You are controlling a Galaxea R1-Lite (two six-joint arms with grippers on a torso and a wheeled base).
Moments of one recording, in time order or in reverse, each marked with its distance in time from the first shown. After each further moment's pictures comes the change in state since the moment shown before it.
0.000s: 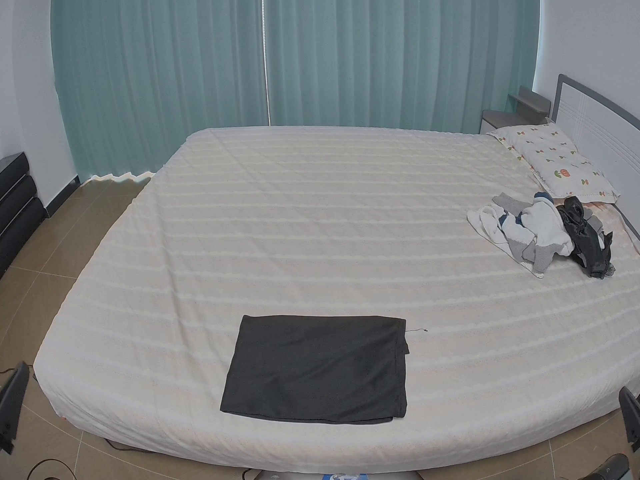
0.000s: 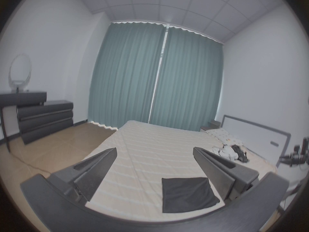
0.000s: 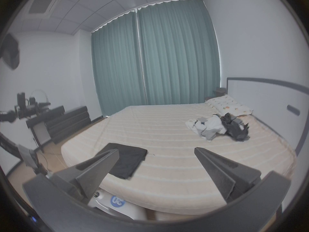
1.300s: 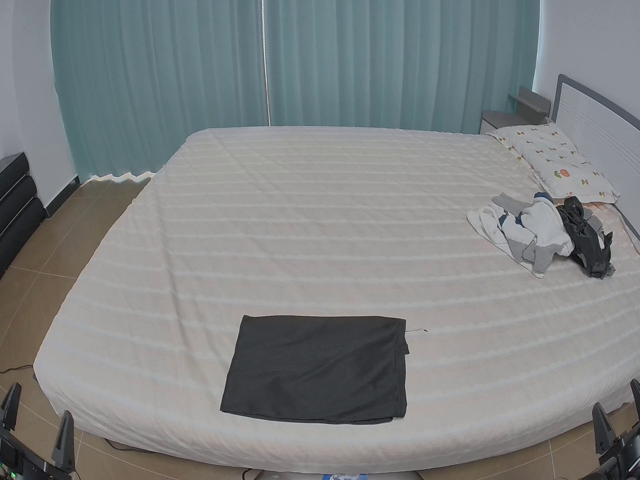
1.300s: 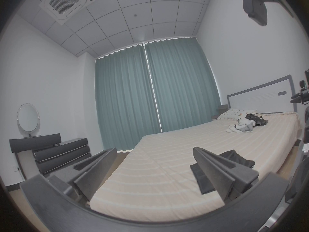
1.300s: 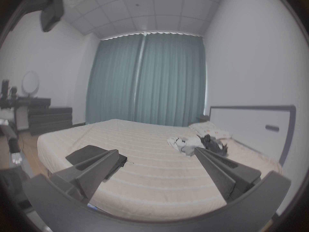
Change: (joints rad) left arm 0.037 -0.315 0.460 -0.190 0.193 0.111; right arm -0.035 -0.175 0.337 -0.188 -0.102 0.114
